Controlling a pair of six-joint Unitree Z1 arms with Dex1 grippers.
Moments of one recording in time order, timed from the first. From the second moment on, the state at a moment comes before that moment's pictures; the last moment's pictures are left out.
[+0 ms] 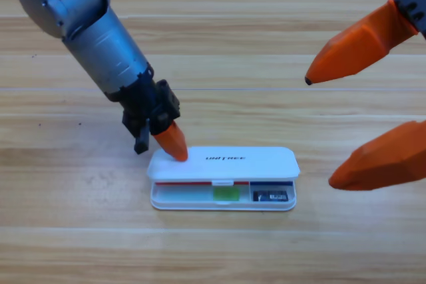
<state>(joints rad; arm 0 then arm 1) -0.58 2.07 -1.44 0.74 -0.42 0.76 0.96 1.42 -1.41 0.79 0.48 -0.38</state>
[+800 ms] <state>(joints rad) -0.64 2.07 -1.34 0.61 -0.40 0.76 0.96 1.42 -1.41 0.79 0.48 -0.38</state>
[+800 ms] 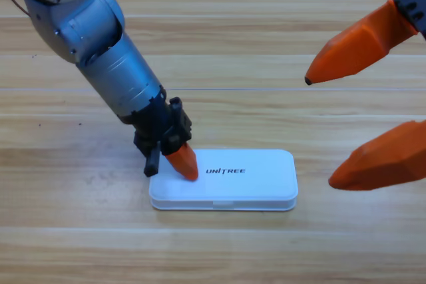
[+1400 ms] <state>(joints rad) -0.69 1.94 -1.24 0.61 -0.32 0.75 0.96 1.42 -1.41 0.79 0.48 -0.38</state>
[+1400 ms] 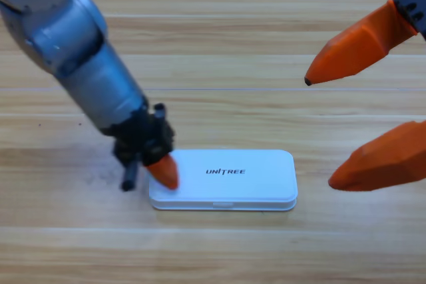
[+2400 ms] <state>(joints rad) -0.89 1.45 -1.43 0.93 -0.36 0.78 0.96 1.42 -1.41 0.79 0.48 -0.38</state>
